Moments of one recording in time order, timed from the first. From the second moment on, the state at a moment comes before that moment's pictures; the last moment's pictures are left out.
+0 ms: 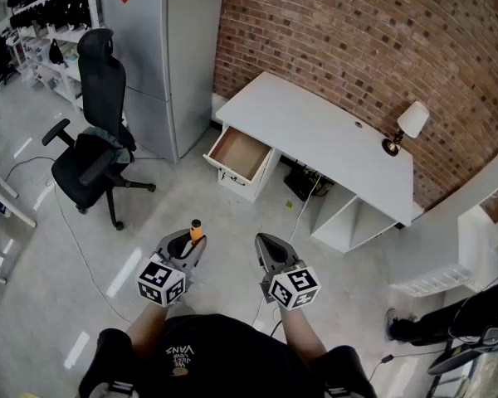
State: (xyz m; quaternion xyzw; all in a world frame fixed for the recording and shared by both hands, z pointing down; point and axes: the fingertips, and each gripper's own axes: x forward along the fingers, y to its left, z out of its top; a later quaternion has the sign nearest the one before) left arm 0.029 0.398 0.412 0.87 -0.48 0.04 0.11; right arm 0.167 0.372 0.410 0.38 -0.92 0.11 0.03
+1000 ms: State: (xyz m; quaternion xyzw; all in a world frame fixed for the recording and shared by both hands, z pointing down) left arm 0.002 0.269 0.429 0.89 -0.42 0.04 0.14; right arm 0.125 0.265 0.420 0.41 -0.90 0.11 0.04
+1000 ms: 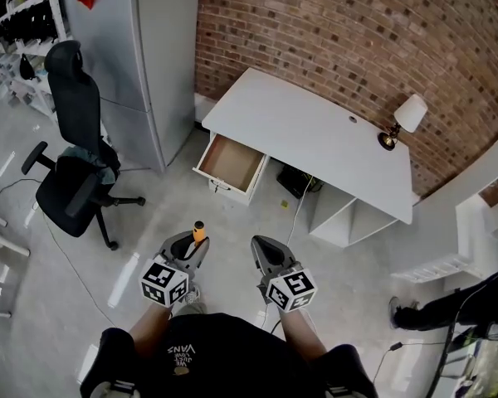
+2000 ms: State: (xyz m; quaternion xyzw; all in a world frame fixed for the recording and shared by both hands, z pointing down) left arm -0.071 0.109 0.467 0.92 -0.35 0.07 0.18; right arm 0.061 0.114 0.447 0.50 -0.85 0.14 0.05
